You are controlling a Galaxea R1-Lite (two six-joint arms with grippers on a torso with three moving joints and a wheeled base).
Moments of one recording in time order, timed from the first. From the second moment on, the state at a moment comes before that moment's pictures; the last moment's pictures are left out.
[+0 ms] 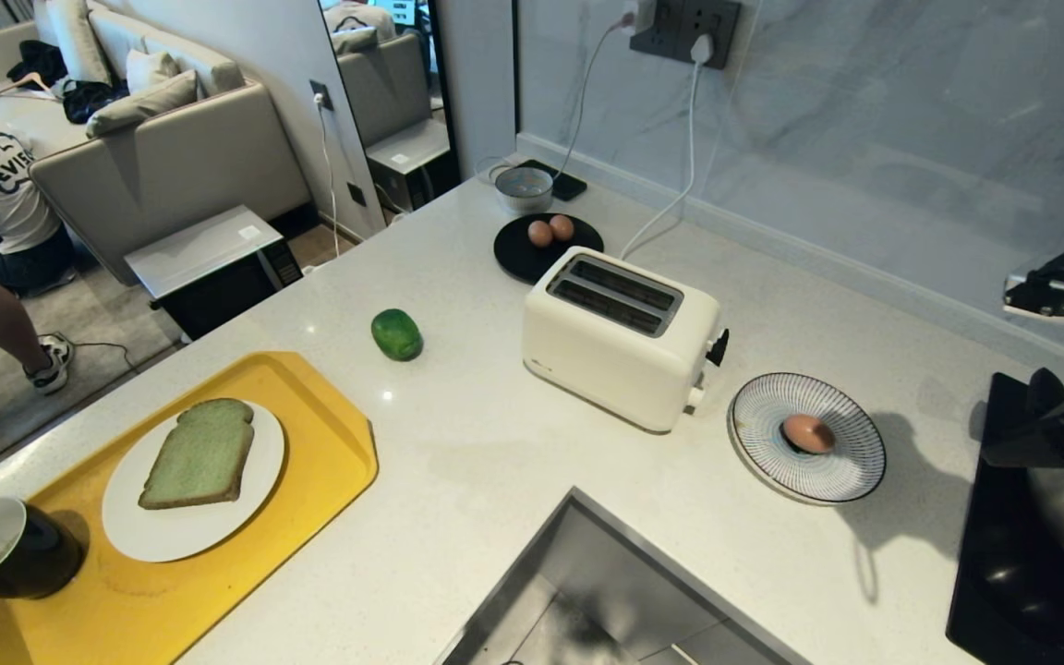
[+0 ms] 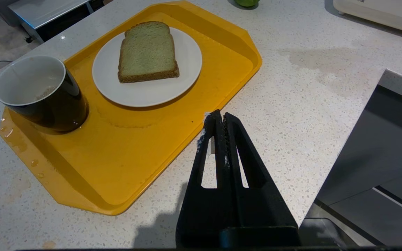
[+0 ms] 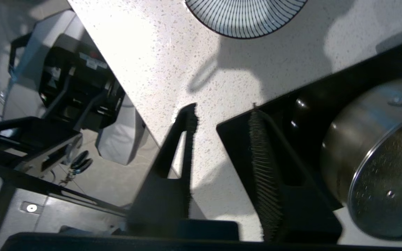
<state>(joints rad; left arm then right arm) 0.00 0.00 0.00 0.00 0.00 0.00 0.12 1.43 -1.35 0.87 -0.03 -0.31</state>
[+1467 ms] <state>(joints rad) 0.00 0.00 0.00 0.00 0.00 0.00 0.03 1.91 -1.42 0.61 0.06 -0.78</state>
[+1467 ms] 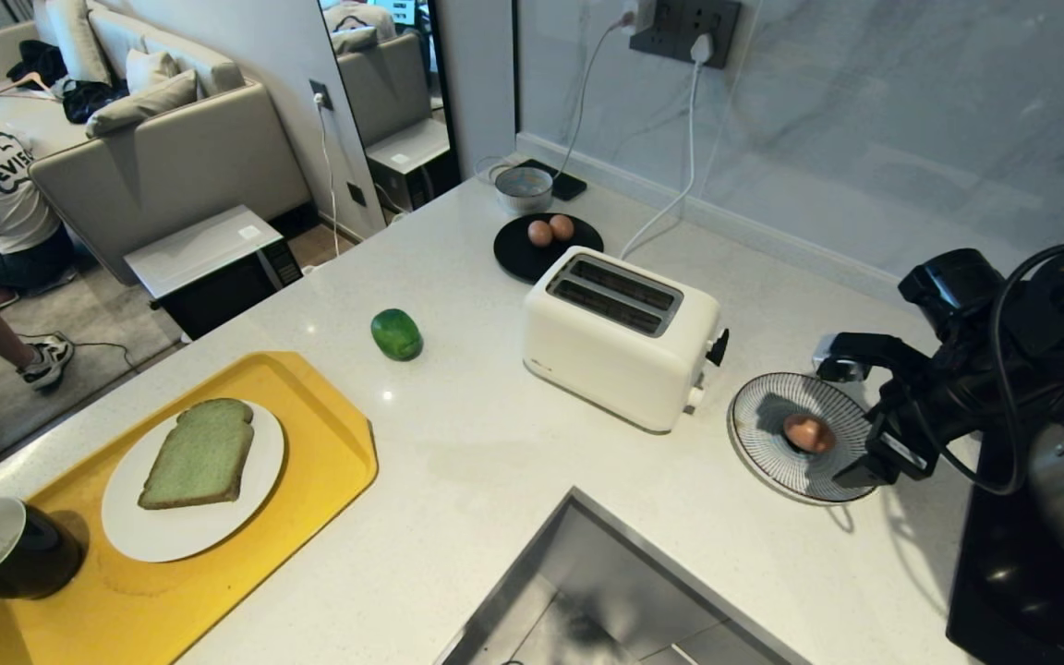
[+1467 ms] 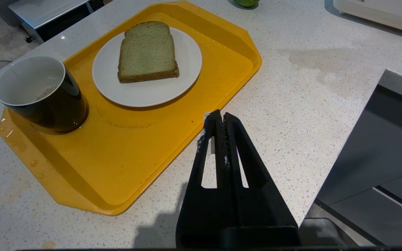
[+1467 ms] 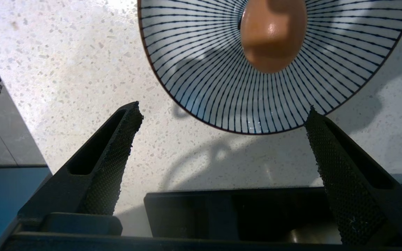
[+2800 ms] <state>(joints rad) 0.00 0.00 0.00 0.00 0.00 0.00 0.03 2.11 -1.54 0.50 0.05 -0.79</state>
